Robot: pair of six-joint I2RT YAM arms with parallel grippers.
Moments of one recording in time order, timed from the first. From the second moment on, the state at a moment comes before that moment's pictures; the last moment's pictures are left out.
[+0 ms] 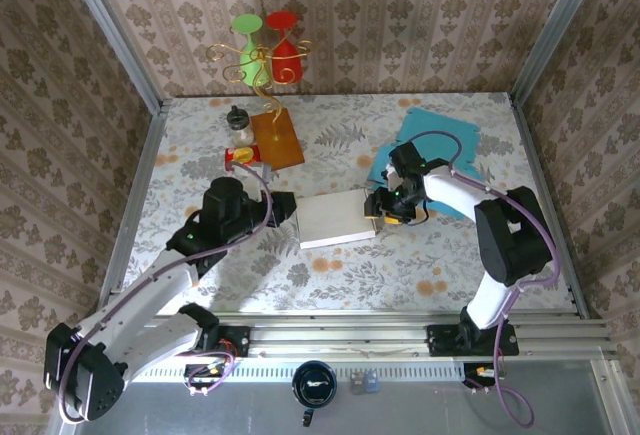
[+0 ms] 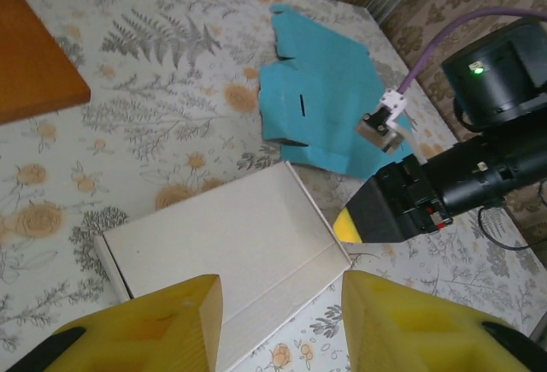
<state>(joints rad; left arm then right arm) -0.61 0.91 0.65 -0.14 0.22 -0.48 0.33 1.74 1.10 -0.66 -0.39 0.43</state>
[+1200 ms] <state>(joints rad) -0.61 0.39 0.59 -0.66 0.07 -0.57 0.68 2.14 1.53 -0.50 -0.43 0.64</state>
